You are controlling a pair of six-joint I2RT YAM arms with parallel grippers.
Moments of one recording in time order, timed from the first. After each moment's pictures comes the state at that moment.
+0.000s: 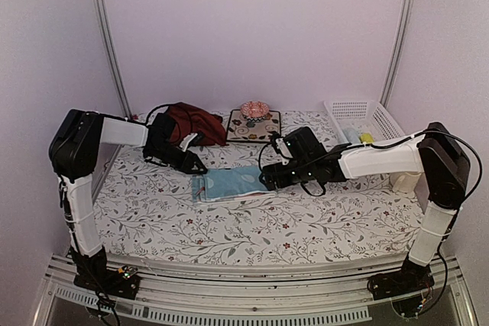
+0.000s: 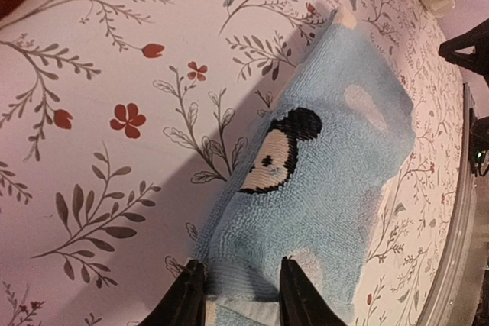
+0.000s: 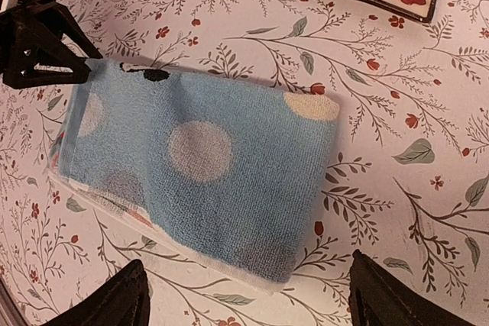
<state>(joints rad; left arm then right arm) -0.29 2.05 1.29 -0.36 0.69 0.17 0.81 1.81 1.12 -0.08 0.06 0.36</state>
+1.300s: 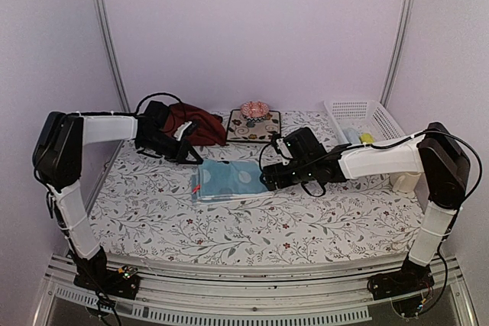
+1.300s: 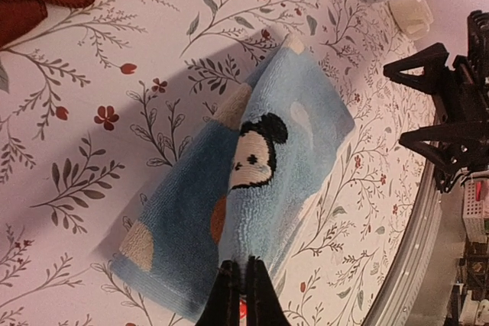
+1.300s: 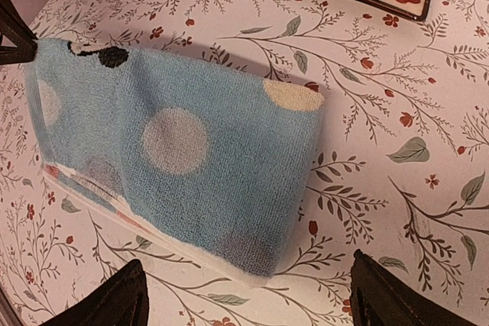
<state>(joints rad) -0.30 1.88 1.29 -0.47 0.70 0.06 0.81 1.81 1.12 -0.08 0.08 0.36</state>
